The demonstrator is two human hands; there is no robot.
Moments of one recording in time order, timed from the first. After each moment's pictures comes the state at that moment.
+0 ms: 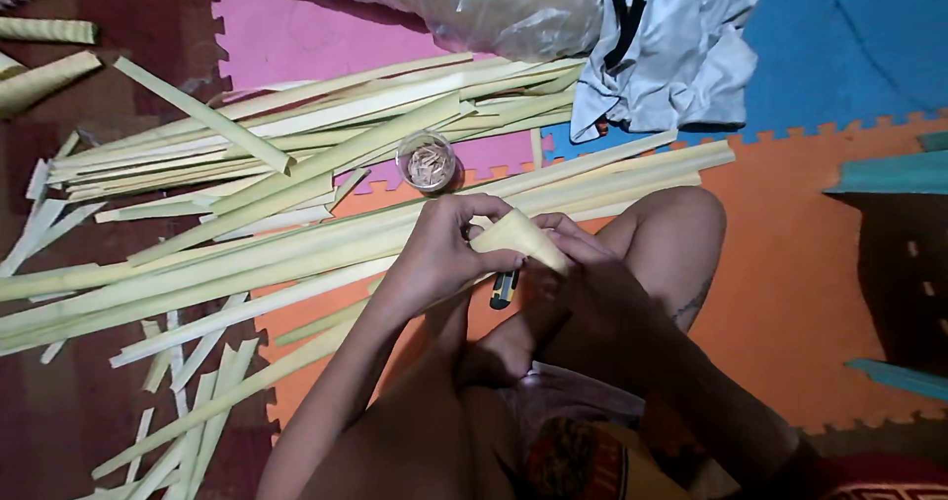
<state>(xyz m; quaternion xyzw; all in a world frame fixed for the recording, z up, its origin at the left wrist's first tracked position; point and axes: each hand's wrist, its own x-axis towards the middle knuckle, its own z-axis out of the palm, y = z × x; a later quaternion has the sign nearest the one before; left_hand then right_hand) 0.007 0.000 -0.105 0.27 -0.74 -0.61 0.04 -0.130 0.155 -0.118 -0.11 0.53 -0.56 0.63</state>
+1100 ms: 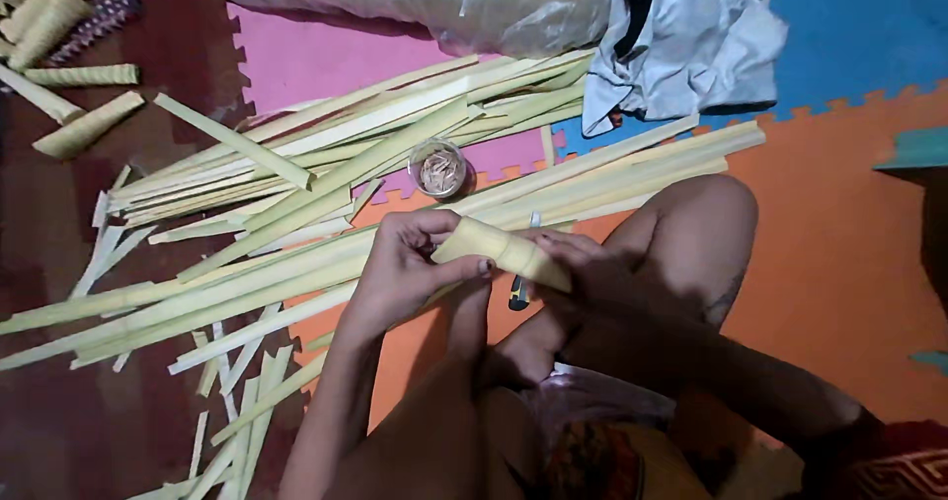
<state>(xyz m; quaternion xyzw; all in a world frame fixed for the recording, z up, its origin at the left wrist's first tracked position) 0.050 -0.022 -0.106 0.17 -0.73 -0.65 0.14 -0.126 0.145 -0.122 -0.26 0.52 -0.53 0.61</state>
